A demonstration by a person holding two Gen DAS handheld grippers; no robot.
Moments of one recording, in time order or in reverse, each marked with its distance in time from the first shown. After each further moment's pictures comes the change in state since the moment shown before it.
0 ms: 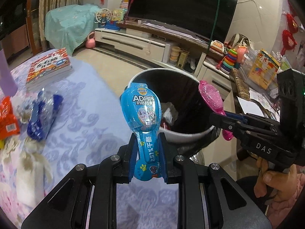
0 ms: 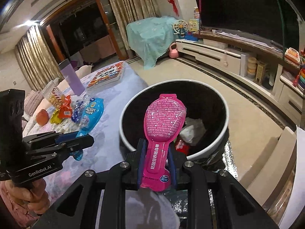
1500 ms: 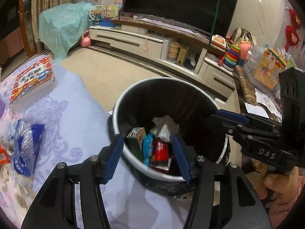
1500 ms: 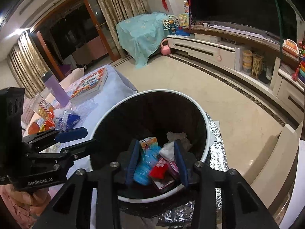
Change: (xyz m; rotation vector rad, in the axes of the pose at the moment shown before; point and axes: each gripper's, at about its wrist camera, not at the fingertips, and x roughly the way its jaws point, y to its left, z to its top) left arm 0.042 -0.006 0.043 0.016 0.040 0.006; right arm 0.027 -0.050 0.033 0.066 0.024 -0.005
